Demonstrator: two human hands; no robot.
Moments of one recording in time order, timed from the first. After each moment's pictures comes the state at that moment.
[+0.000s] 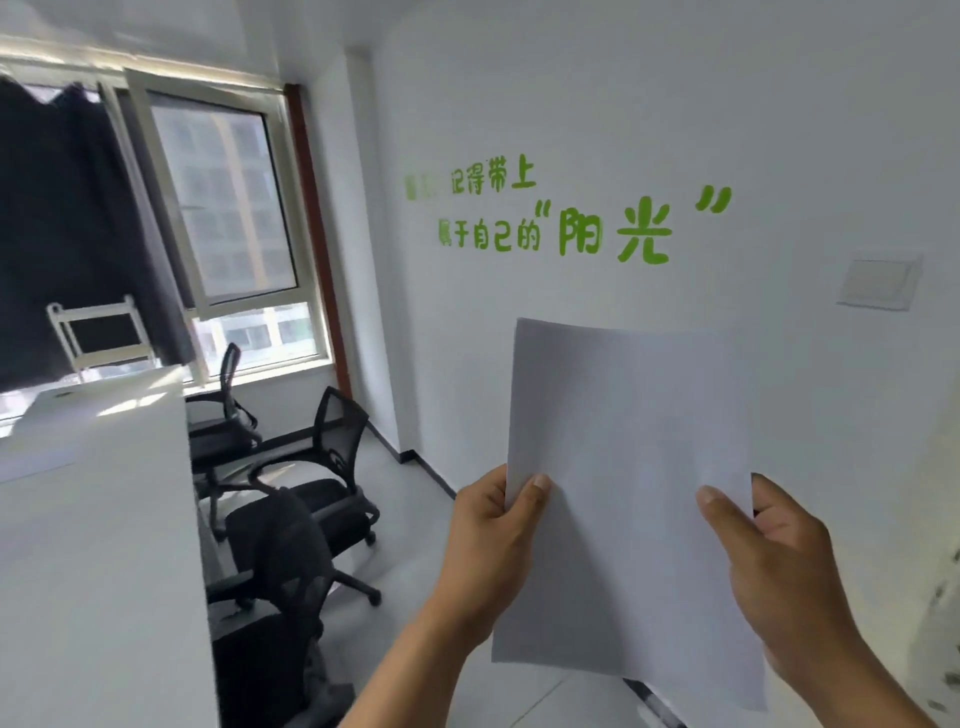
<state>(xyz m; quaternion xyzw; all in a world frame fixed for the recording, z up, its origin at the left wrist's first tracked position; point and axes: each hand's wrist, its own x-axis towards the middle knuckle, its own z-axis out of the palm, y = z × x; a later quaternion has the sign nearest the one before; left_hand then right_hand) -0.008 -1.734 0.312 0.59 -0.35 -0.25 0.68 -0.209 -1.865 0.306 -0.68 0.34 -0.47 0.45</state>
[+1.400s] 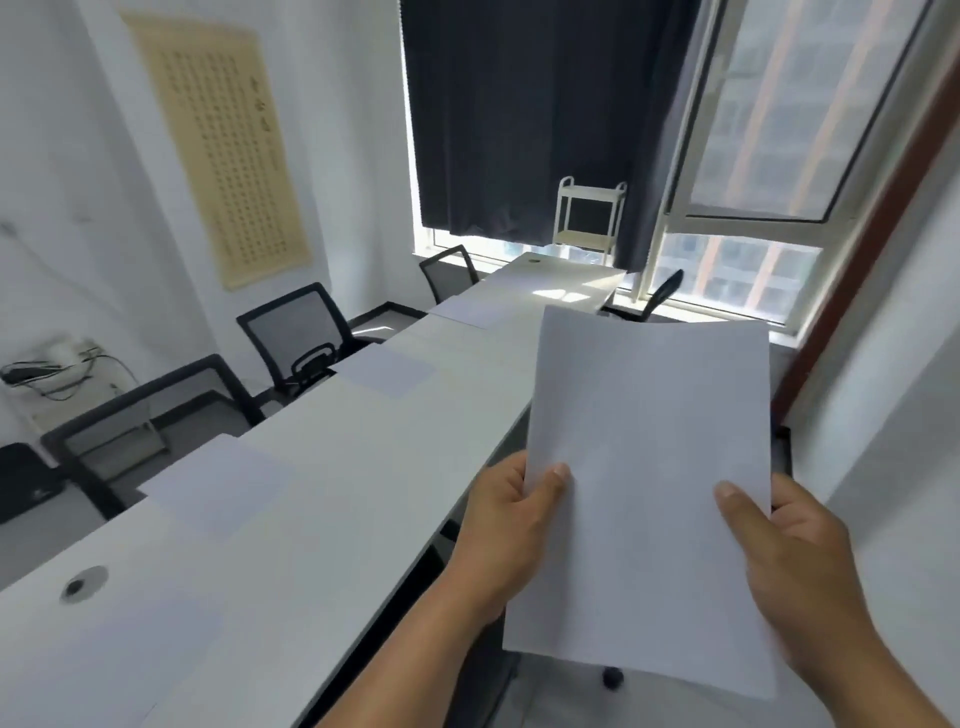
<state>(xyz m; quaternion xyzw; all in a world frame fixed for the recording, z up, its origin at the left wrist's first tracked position) 0.568 -1.841 0.233 0.69 0.07 0.07 0.72 0.597 -2.073 0.249 -0.76 0.03 -0.08 0.64</state>
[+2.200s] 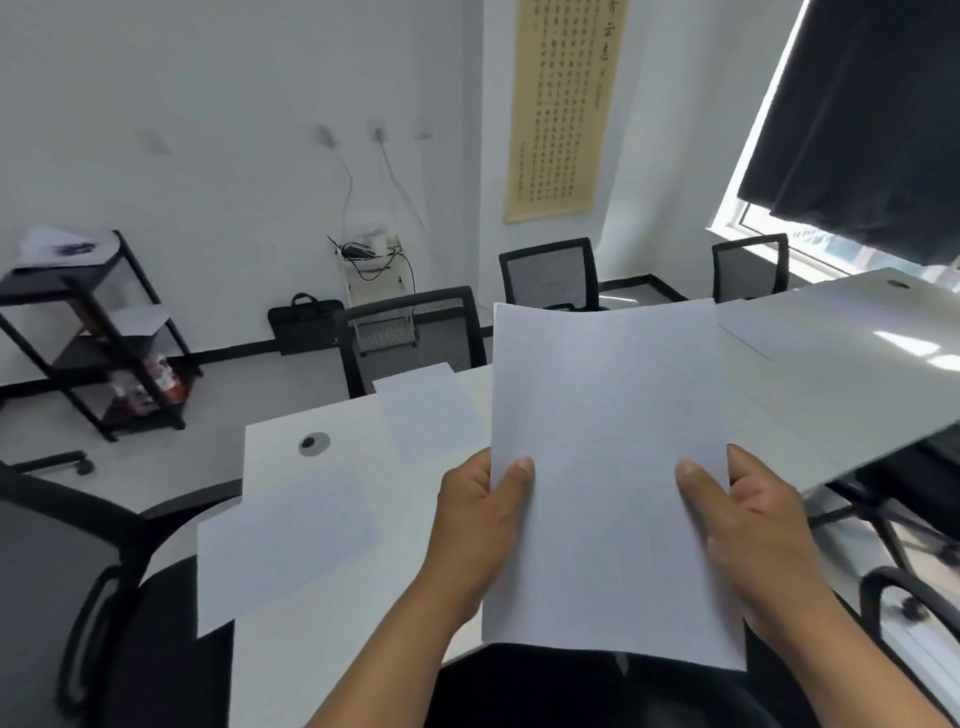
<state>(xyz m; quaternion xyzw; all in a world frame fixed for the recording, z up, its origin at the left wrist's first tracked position) 0.608 -1.654 0.184 0.56 0.40 0.30 0.66 0.786 -1.794 0.208 -0.73 -0.24 0.23 0.59</state>
